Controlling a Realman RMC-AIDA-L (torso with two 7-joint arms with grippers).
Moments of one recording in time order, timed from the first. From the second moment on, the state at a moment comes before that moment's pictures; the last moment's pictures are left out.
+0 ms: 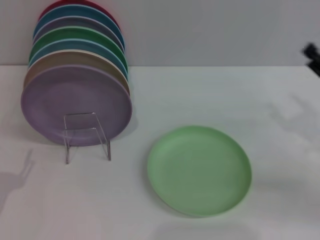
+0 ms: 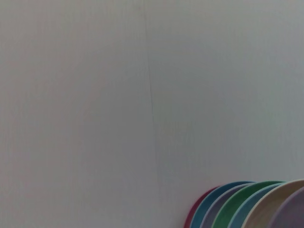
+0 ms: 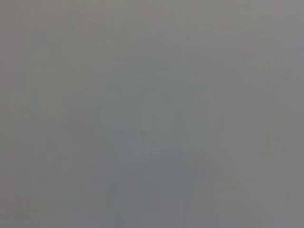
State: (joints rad) left arm -0.15 -2.08 -1.25 -0.14 2.80 1.56 -0.14; right arm 0.31 2.08 2.28 0.53 -0.98 1.34 -2.20
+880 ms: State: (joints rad) left arm -0.17 -2.08 -1.23 -0.14 2.80 1.53 -0.14; right arm 0.51 2.07 1.86 1.25 -2.44 1.20 -0.58
